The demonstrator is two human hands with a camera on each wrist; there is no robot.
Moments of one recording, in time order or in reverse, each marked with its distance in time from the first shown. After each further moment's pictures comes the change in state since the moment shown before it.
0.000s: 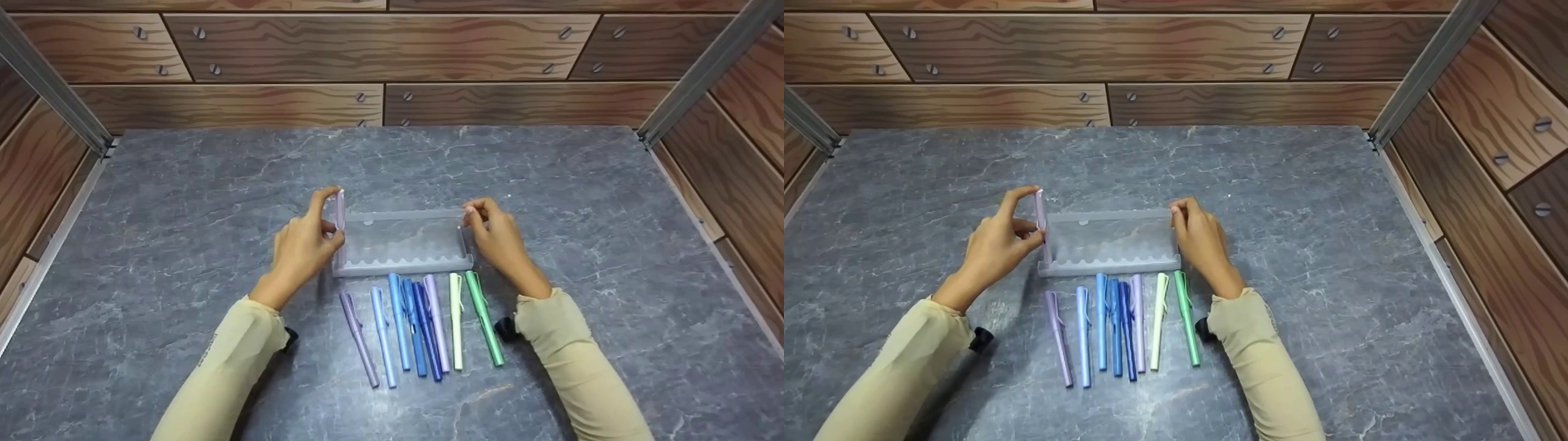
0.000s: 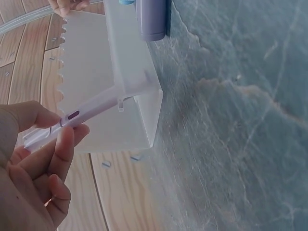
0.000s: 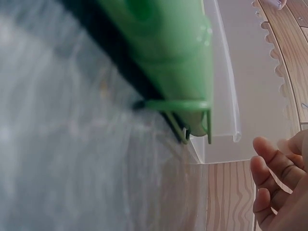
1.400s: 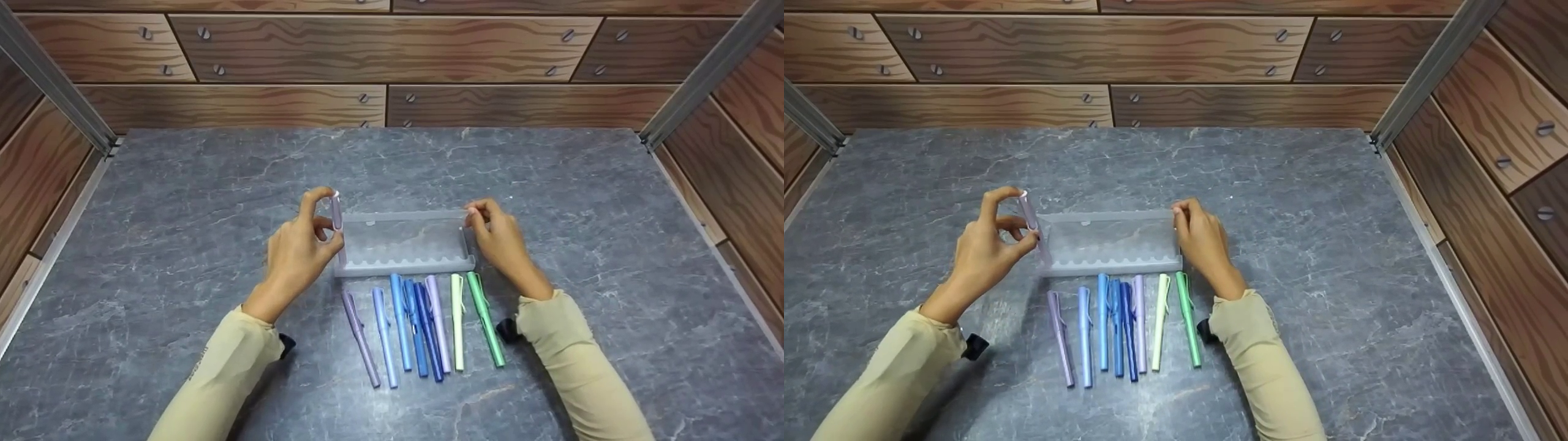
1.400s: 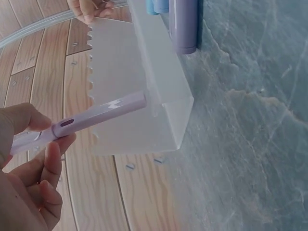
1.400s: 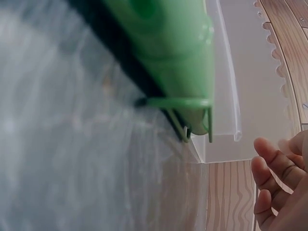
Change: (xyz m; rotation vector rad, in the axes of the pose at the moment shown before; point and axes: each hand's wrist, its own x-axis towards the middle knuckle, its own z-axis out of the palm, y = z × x) left_hand -0.017 0.009 -0.013 -0.053 0.159 0.113; right_hand 0.000 0.003 0.001 -0.005 0.029 -0.042
